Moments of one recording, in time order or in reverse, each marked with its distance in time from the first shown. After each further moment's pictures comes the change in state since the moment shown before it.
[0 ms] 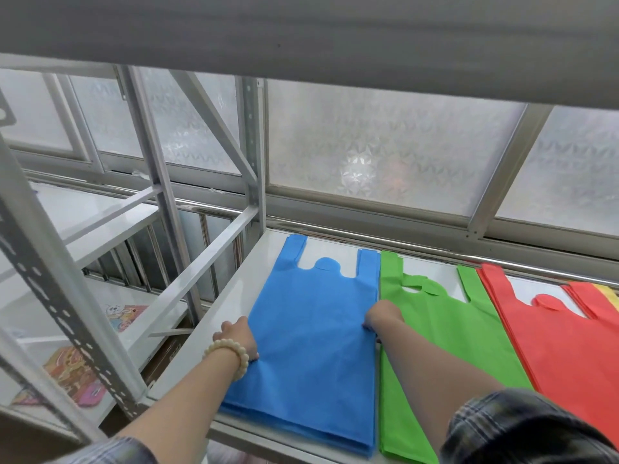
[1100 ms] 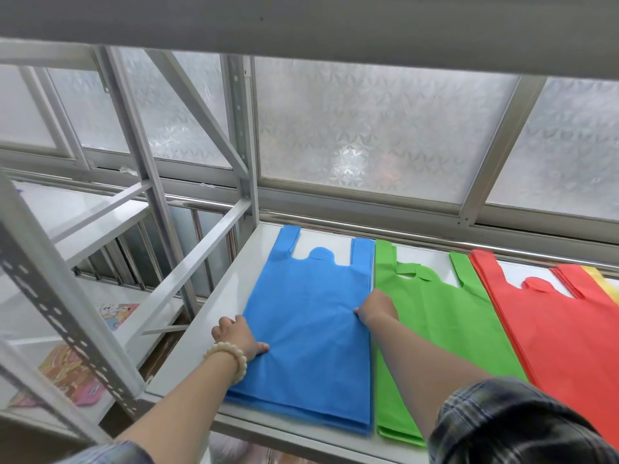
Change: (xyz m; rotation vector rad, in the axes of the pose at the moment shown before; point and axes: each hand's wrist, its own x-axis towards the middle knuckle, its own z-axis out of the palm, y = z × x) left_hand -0.005 0.000 0.015 0.015 0.056 0.023; right_hand -0.012 0.007 0.011 0.121 0.141 -0.013
